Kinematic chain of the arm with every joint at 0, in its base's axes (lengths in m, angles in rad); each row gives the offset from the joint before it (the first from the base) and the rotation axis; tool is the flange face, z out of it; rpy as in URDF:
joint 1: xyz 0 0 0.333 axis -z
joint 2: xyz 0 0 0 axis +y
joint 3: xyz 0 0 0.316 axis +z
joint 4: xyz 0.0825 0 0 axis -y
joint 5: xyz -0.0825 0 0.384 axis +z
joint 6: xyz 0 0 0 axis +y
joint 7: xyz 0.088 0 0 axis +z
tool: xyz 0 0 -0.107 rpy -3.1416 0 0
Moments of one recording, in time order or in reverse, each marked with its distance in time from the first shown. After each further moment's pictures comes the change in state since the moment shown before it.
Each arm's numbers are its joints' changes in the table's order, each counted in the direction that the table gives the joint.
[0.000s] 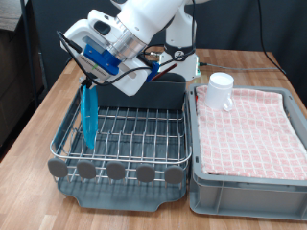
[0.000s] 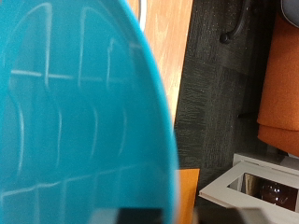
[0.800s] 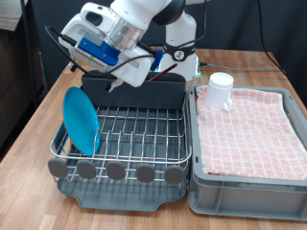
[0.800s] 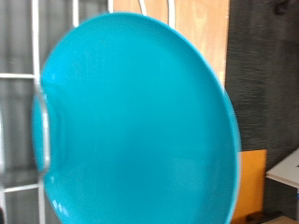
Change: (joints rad) arm -0.002 -0.065 0.020 0.037 0.404 0.078 0.231
